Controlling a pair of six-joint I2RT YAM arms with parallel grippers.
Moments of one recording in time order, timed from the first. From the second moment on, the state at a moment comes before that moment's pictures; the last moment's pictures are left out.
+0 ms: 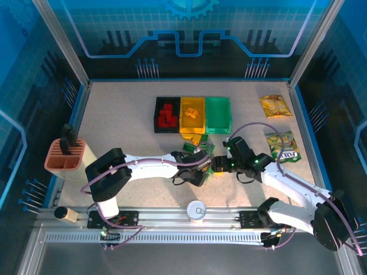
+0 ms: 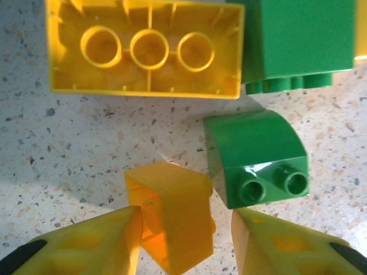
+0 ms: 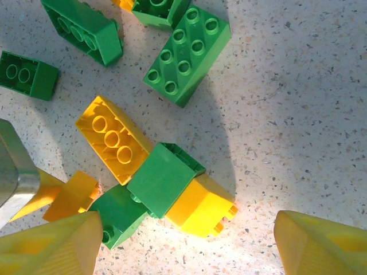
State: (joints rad) left arm -1.05 1.78 1.08 -0.53 -0.06 -0.59; right arm 0.60 1.06 0.61 -0.53 -0.03 0.50
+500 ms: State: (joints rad) left arm -1.02 1.75 1.08 -0.57 -0.12 -0.58; right arm 0.58 0.99 0.54 -0.51 -0.03 0.52
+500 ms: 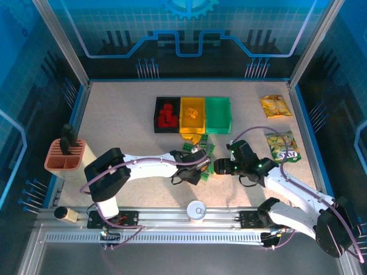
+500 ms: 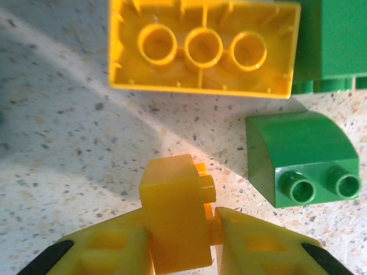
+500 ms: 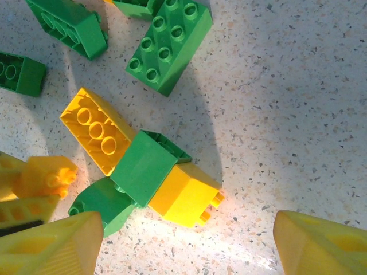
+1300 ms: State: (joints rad) left arm -0.55 1.91 1.60 -0.61 -0.05 -0.48; right arm 0.57 0.86 0.44 -0.50 -0.06 0.57
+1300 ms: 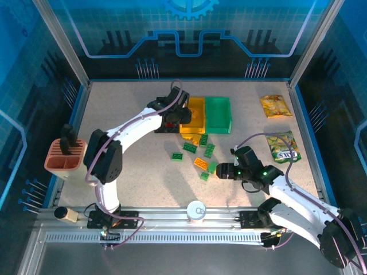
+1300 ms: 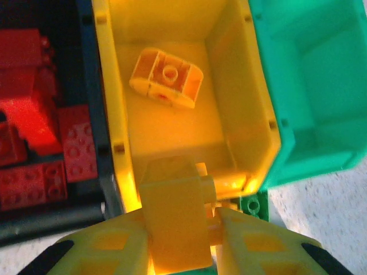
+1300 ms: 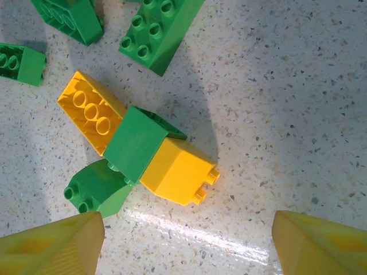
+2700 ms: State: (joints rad) left arm -0.58 1.04 0.91 -0.56 -0.07 -0.54; right arm 0.61 1.31 0.66 -0.55 -0.05 0.33
